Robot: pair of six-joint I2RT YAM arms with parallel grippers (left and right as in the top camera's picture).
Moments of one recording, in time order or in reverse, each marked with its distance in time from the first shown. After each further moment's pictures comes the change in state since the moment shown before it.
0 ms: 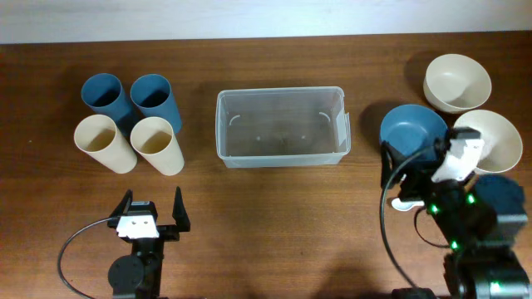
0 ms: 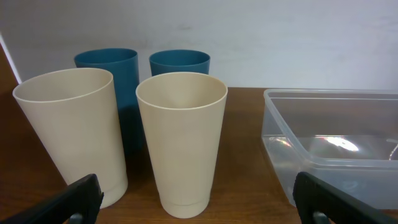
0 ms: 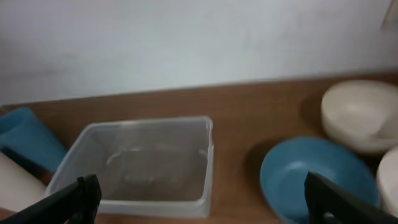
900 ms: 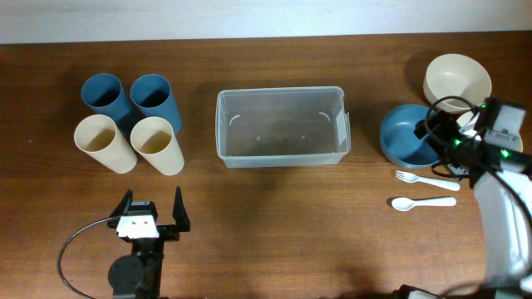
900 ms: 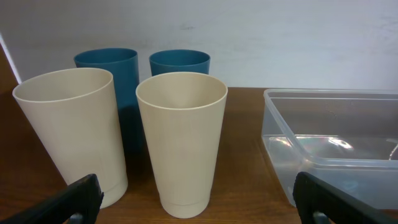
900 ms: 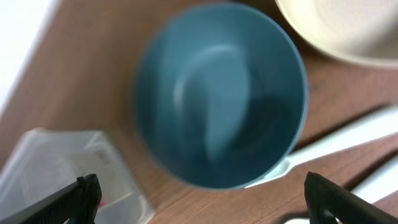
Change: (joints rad) left arm 0.000 0.000 0.000 0.000 0.000 0.000; right arm -0.340 0.747 0.201 -0.115 -0.024 0.380
